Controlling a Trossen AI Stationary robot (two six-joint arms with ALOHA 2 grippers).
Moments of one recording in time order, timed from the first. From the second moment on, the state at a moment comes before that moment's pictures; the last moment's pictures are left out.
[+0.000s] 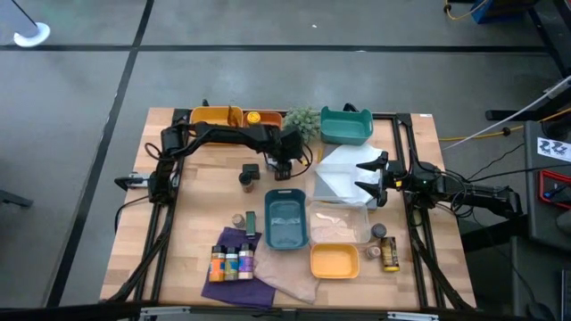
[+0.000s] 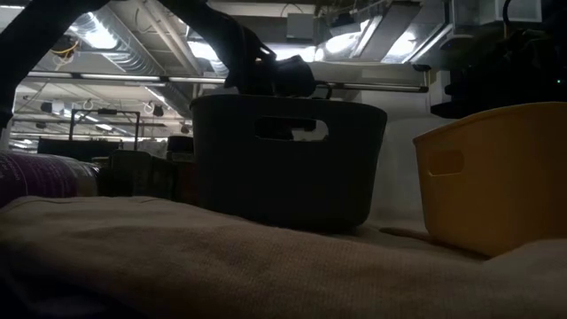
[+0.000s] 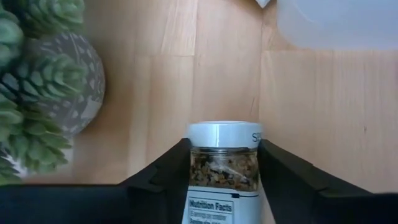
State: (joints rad) left arm 0.31 2.06 1.48 -0.59 -0.04 0.28; right arm -0.16 0.08 0.01 0.02 -0.01 0.13
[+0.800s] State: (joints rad) left arm 0.31 2.06 1.47 -0.63 -0.04 0.22; right arm -0.16 0.08 0.01 0.02 -0.01 0.13
